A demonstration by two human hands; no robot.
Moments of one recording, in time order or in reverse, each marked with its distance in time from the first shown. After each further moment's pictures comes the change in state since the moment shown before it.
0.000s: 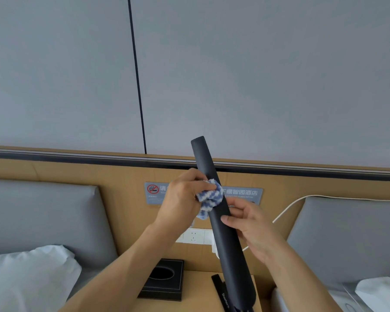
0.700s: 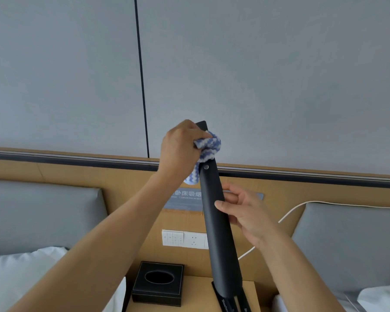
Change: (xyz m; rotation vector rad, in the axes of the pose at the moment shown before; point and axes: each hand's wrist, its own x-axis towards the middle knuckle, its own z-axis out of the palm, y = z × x) left_hand 0.087 0.012 -0.038 0.080 0.238 0.002; right_hand 0.016 -0.031 0.007 0.031 -0.091 -0.128
